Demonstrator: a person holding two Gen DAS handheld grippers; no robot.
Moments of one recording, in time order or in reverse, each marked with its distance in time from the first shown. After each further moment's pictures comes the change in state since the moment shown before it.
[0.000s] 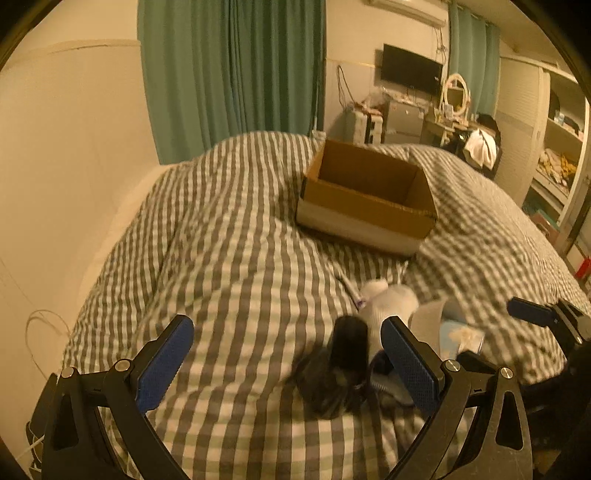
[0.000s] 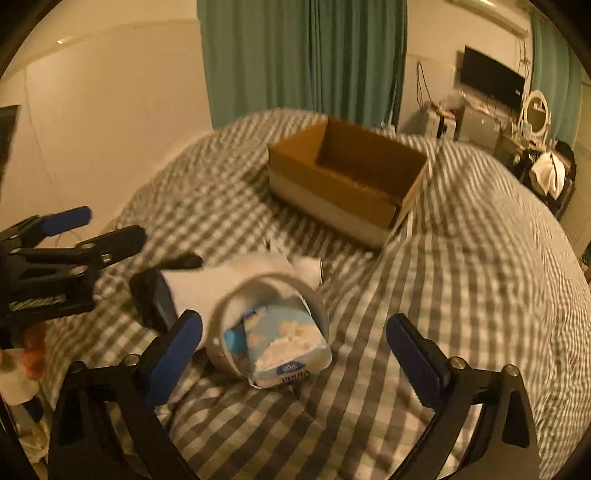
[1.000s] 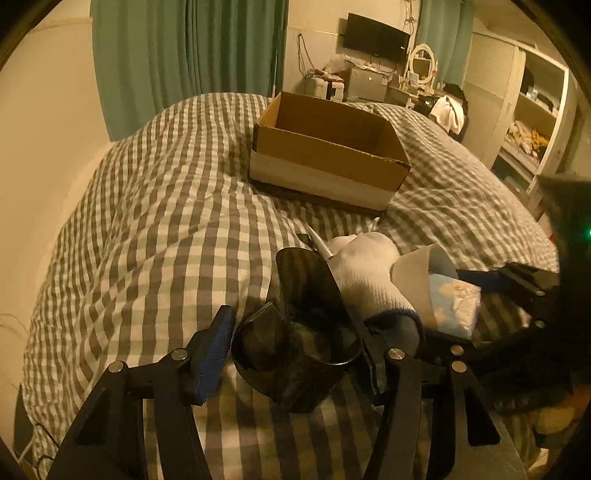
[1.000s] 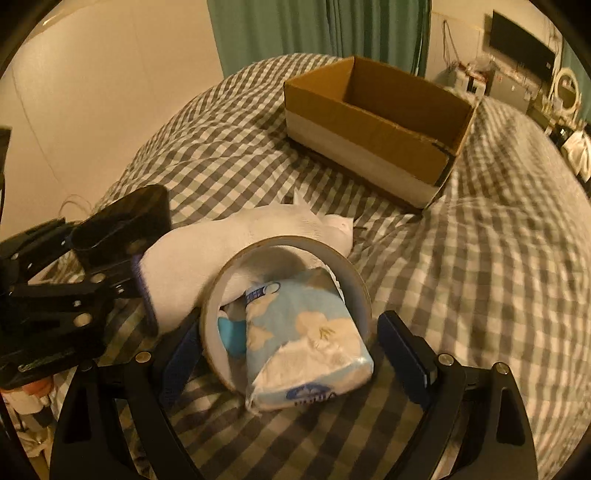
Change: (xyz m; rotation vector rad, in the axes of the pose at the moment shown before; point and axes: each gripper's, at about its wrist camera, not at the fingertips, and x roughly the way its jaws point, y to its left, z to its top) left arm 0.034 -0.006 -0.016 0.063 0.118 -0.157; right arm 0.069 -0.001 0.002 -0.002 0.184 0.113
